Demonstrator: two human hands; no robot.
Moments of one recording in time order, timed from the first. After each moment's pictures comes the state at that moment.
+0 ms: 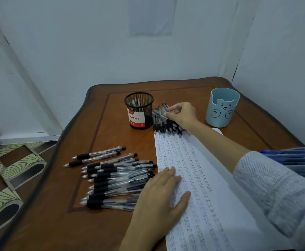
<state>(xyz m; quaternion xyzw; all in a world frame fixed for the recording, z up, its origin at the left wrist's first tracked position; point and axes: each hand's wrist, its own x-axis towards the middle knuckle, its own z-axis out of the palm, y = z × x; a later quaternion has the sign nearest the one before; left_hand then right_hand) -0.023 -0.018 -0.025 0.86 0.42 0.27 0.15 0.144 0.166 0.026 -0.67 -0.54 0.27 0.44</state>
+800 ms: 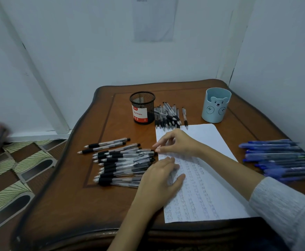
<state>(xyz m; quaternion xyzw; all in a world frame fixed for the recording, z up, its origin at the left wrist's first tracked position) -0.023 -0.027 -0.010 0.86 0.41 0.27 0.14 0.129 0.066 0.007 -0.50 -0.73 0.37 0.27</state>
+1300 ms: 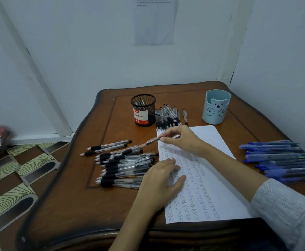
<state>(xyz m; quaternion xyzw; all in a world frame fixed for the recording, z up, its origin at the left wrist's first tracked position) -0.023 -0.025 -0.011 0.86 0.41 0.27 0.15 0.134 0.065 0.013 -0.51 -0.67 0.38 0.37</state>
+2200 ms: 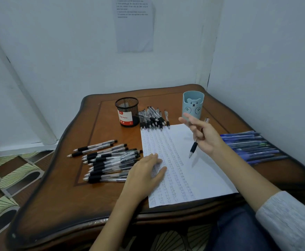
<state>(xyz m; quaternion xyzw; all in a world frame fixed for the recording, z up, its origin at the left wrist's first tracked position) -0.024 -0.031 -0.014 0.86 0.42 0.24 0.15 0.201 -0.001 0.037 -0.38 -0.24 0.60 0.66</state>
